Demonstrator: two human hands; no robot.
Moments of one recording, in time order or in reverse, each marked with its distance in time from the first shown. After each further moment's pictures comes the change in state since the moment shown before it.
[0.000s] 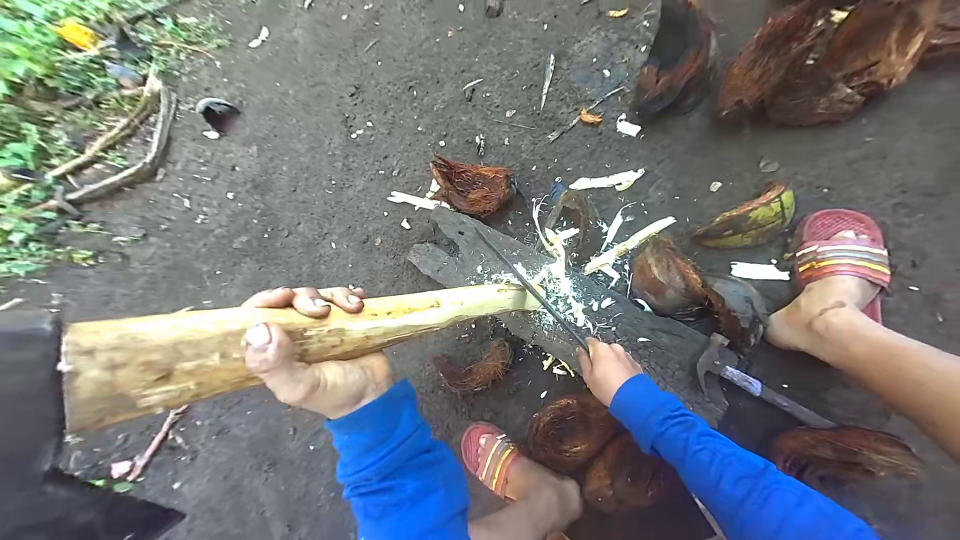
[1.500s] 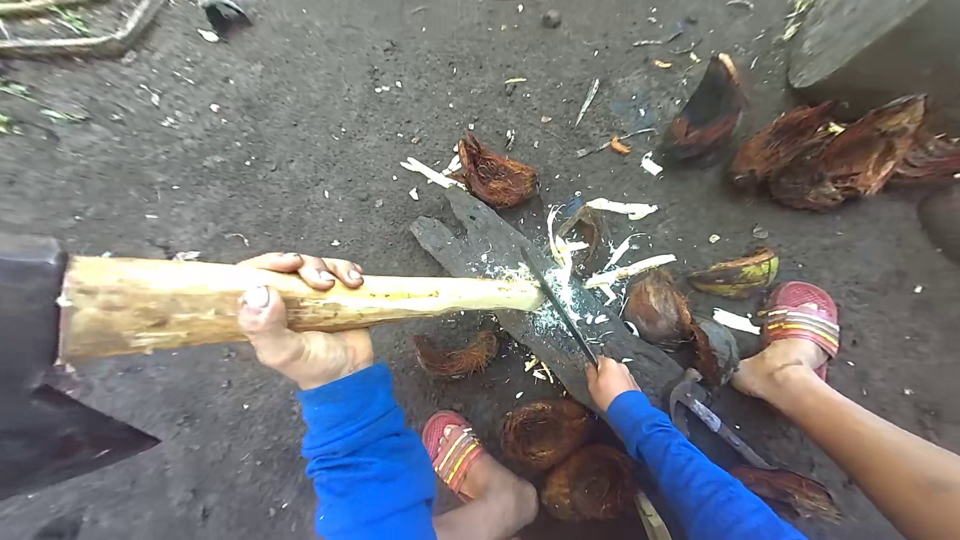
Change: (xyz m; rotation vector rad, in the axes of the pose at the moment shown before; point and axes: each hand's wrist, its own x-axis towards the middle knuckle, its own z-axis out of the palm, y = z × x) left_hand -0.016 -0.002 -0.044 -0.101 0.123 -0.007; right_hand 0.035 0.043 0.016 -0.114 0.039 0.183
